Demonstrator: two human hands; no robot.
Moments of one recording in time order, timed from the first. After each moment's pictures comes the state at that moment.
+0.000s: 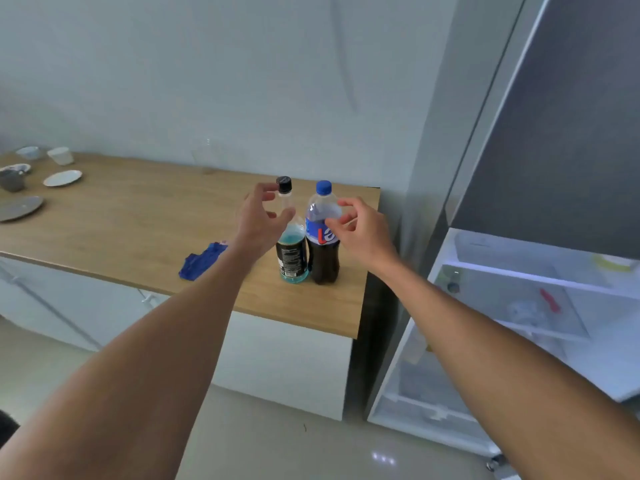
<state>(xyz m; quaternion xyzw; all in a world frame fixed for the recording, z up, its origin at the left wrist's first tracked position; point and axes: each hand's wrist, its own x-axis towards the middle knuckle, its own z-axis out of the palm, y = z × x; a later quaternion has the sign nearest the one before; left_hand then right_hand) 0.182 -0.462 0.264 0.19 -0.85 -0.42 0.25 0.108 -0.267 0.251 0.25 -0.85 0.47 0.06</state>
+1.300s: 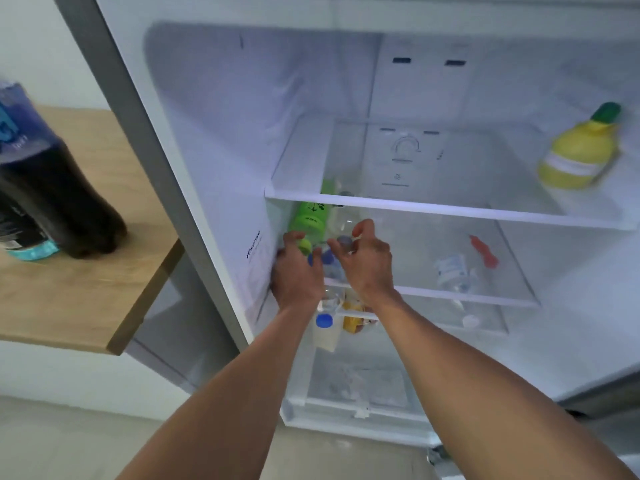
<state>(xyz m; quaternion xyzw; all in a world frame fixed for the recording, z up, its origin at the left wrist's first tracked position) -0.030 -0.104 -0.060 0.28 -0.86 -0.39 0.19 -0.084 0.006 -0.058 0.08 -0.89 0.44 0.10</state>
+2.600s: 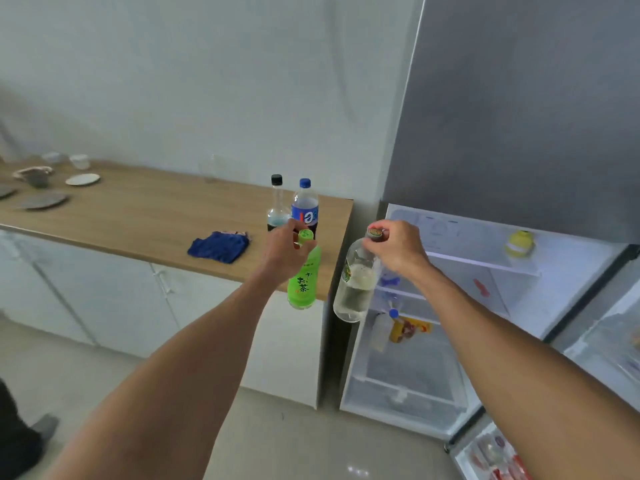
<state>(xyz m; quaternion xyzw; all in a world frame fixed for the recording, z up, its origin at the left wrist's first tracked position) 0.342 -0.306 0.276 0.14 -0.89 -0.37 0.21 0.258 -0.091 0.301 0.21 -0.90 0.37 0.10</state>
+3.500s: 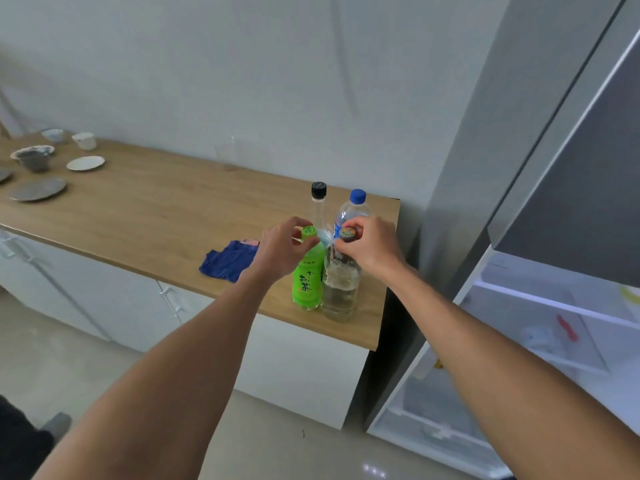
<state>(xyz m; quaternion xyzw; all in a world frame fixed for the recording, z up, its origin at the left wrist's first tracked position) 0.205 -0.483 0.235 0.15 -0.90 -0.37 0.18 0.133 -0.305 0.266 0.25 -0.89 0.37 0.05</state>
